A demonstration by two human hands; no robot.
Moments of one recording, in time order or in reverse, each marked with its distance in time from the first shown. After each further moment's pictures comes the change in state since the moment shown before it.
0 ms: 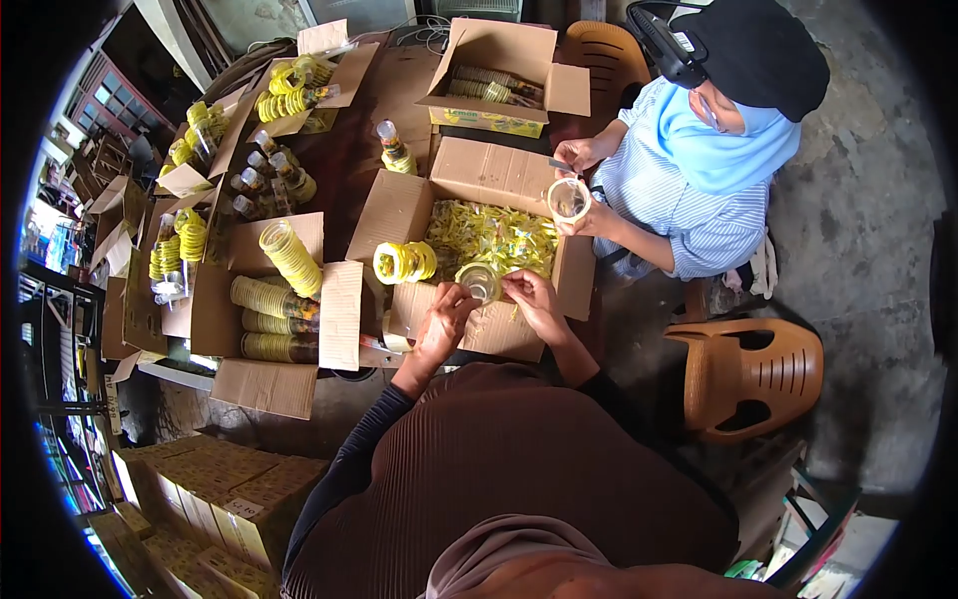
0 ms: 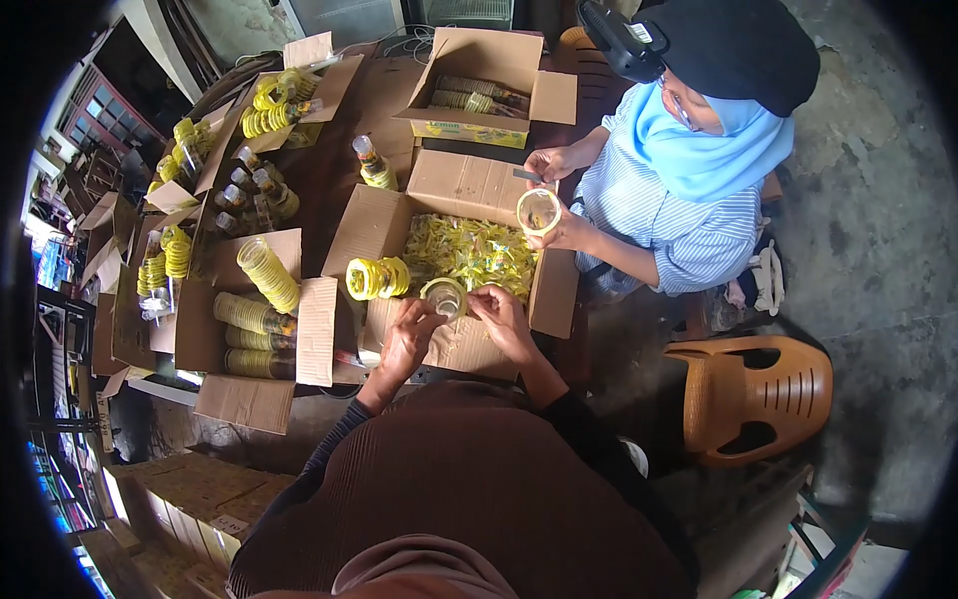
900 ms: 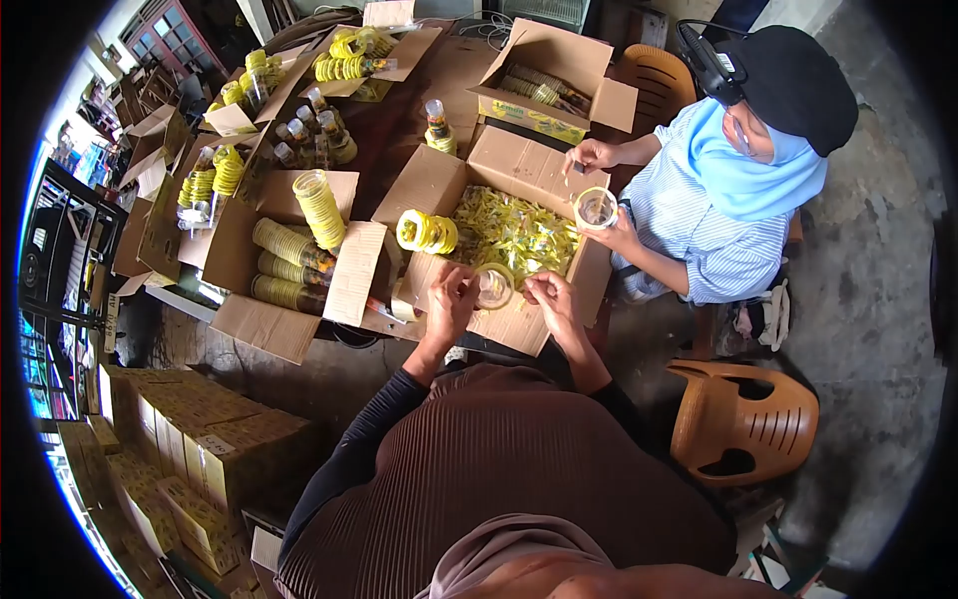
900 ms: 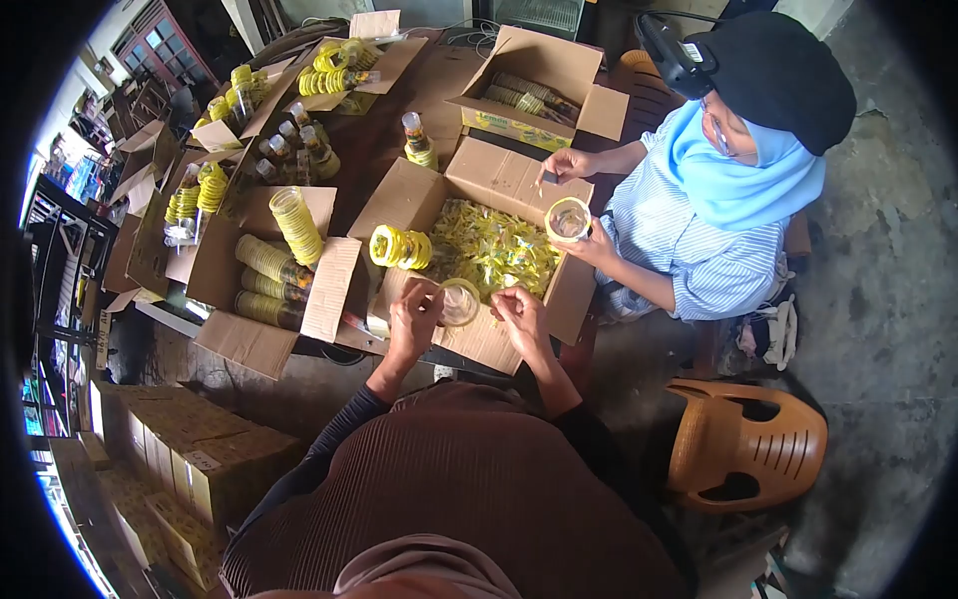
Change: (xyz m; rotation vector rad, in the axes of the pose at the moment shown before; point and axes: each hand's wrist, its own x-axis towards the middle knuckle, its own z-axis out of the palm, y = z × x) left_hand -0.006 0.030 0.015 -0.214 0.396 -0.428; right_hand -0.020 0.006 -0.019 0.070 -0.015 -0.063
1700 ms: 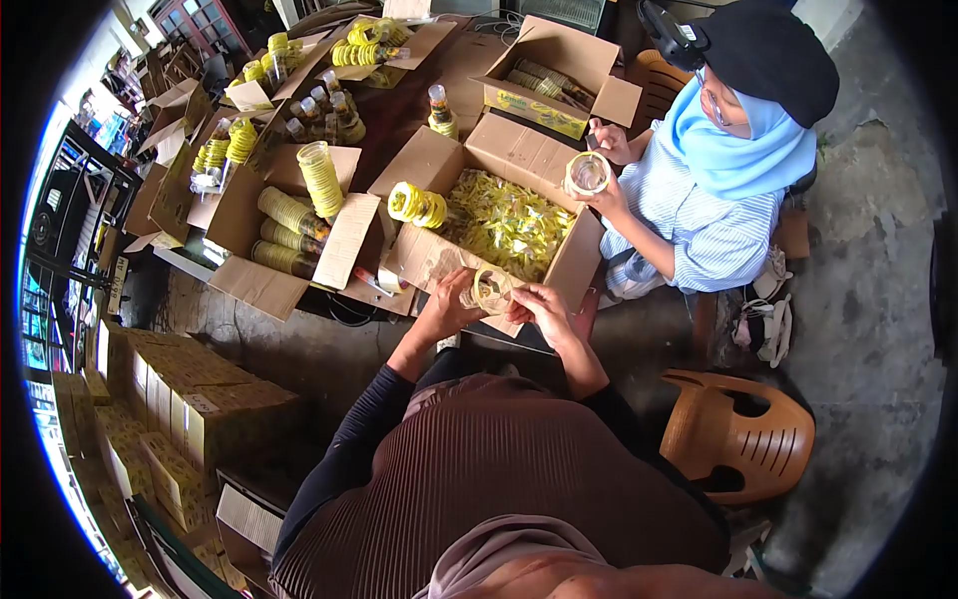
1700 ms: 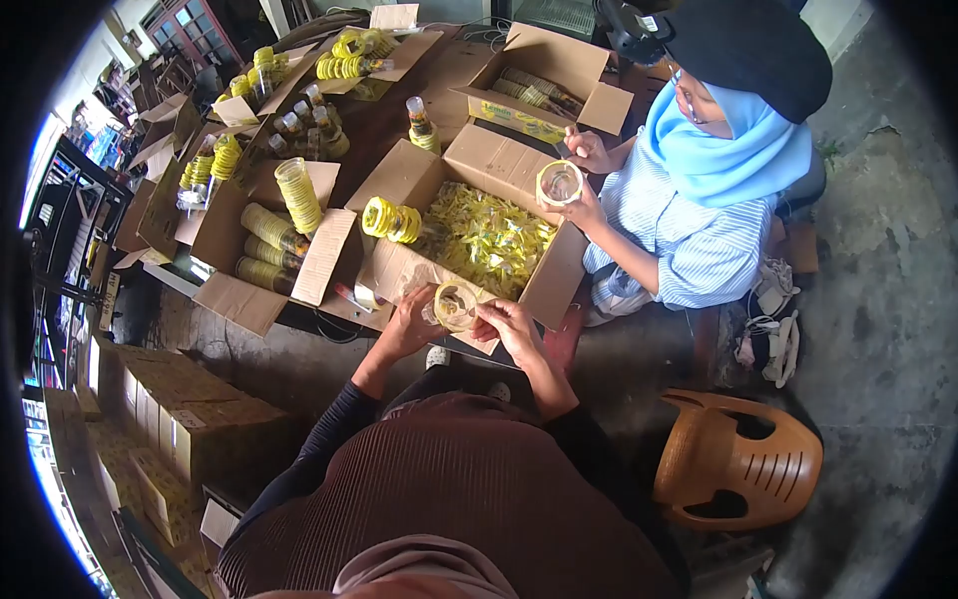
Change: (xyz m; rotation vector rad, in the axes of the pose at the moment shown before) left_hand -0.059 0.001 0.014 0.243 -0.263 0.223; right_hand -0.046 -0.021 -0.038 0.094 -0.349 0.301
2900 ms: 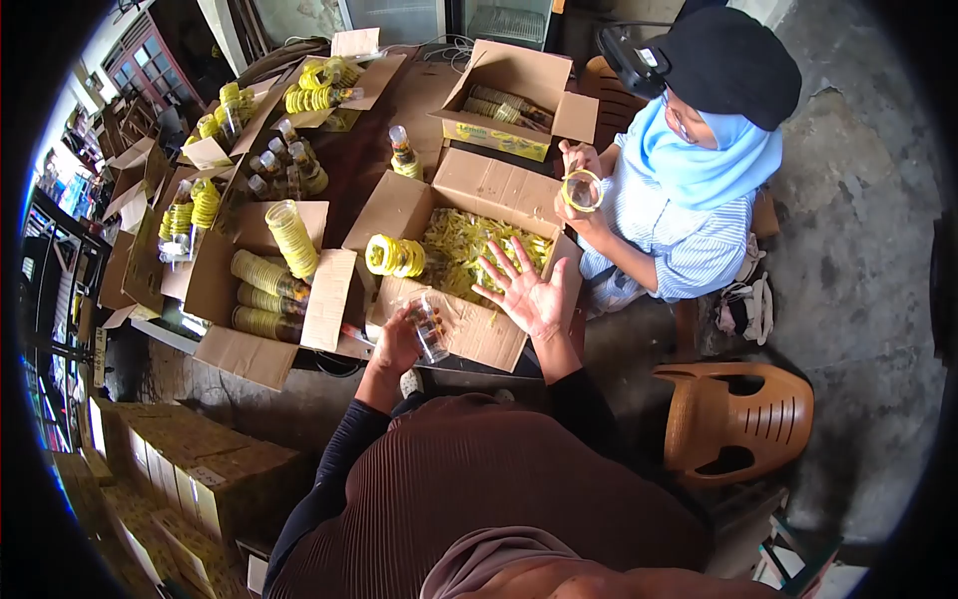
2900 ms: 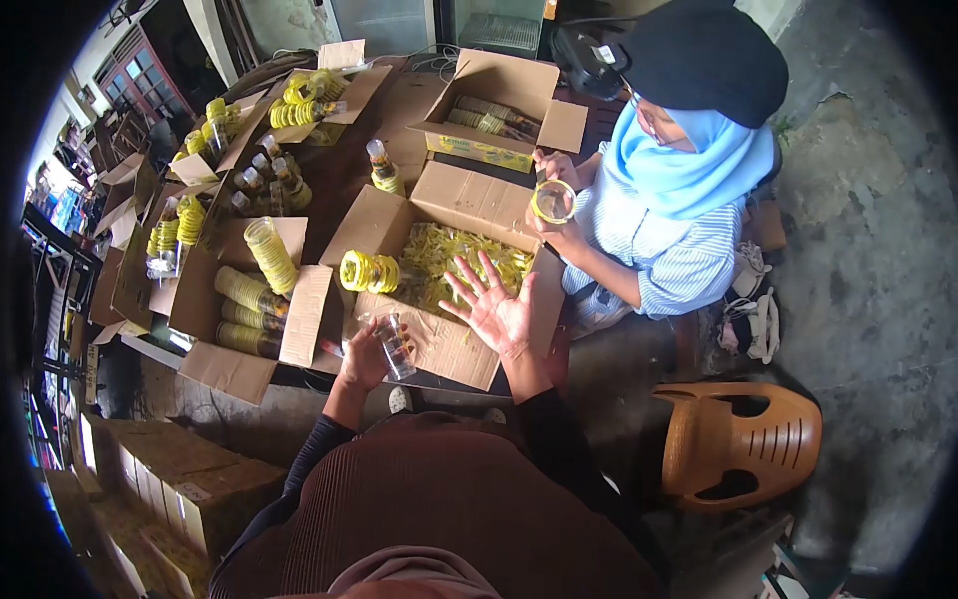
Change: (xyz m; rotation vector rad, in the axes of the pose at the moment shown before) left_hand 0.010 -0.065 -0.037 -1.660 -0.030 -0.846; right_hand 0.069 -0.041 0.011 1.124 -0.332 -0.274
